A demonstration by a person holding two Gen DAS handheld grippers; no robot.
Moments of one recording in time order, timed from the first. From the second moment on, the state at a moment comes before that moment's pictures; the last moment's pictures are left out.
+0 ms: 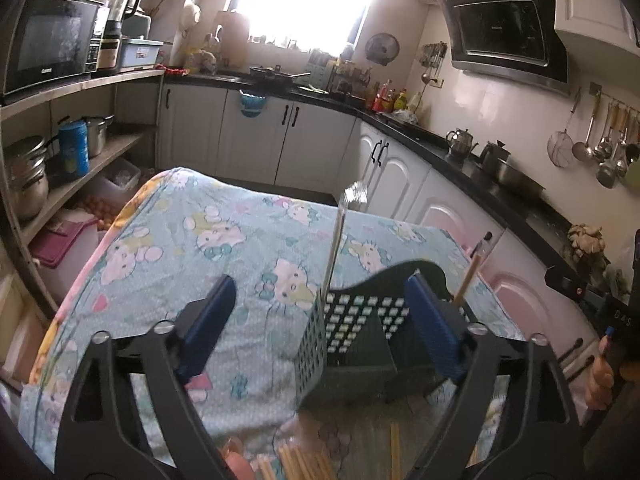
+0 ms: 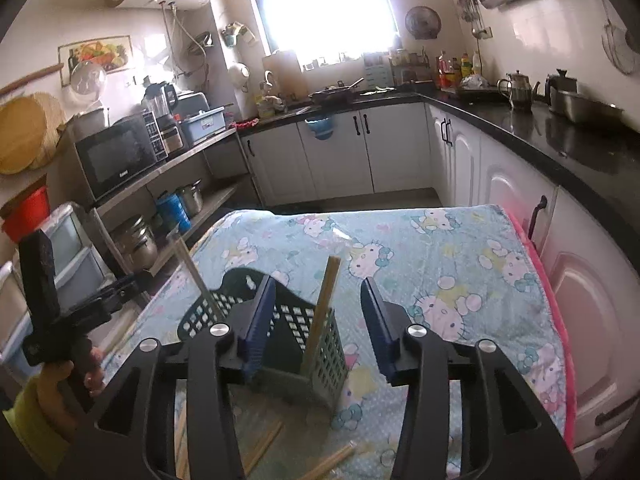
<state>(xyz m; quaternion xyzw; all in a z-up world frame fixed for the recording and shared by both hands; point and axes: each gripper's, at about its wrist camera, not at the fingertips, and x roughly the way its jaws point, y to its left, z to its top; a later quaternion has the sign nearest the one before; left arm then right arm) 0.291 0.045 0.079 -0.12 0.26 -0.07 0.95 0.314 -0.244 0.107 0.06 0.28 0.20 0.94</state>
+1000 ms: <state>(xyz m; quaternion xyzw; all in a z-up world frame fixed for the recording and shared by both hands) 0.213 0.069 0.019 -0.14 0.32 -0.05 0.94 0.232 -0.202 0.052 0.00 0.33 0.24 0.91</state>
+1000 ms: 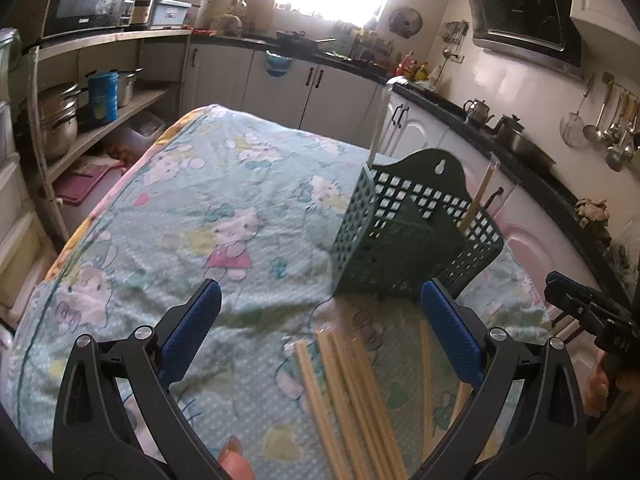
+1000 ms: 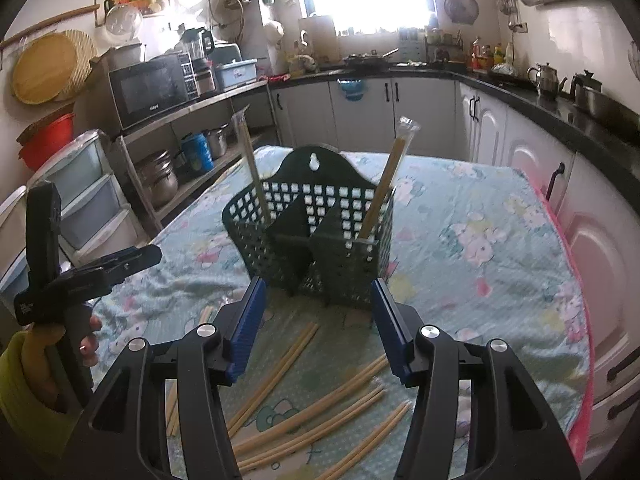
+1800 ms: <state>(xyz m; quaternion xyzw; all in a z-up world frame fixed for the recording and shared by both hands) 0.212 0.073 -0.056 -0.14 0.43 -0.04 0.89 0.249 -0.159 -0.027 -0.02 0.41 0.23 0.88</state>
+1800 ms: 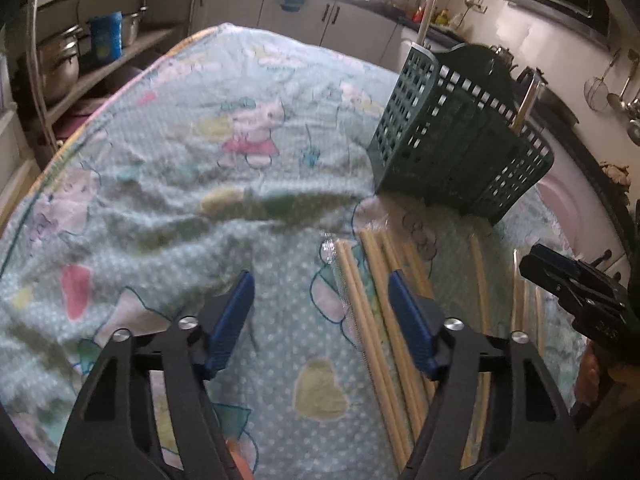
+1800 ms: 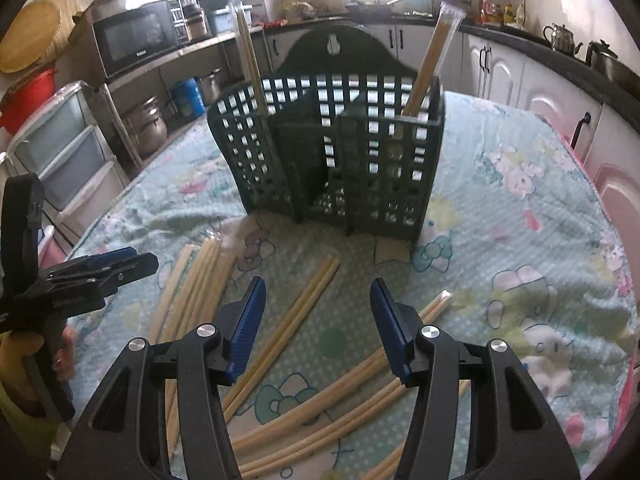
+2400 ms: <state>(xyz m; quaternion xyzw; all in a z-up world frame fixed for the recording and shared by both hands) 0.239 0.058 -0.068 -0.08 0.46 -0.03 0.89 0.288 -0.122 -0.062 -0.04 0.45 0.18 0.87</state>
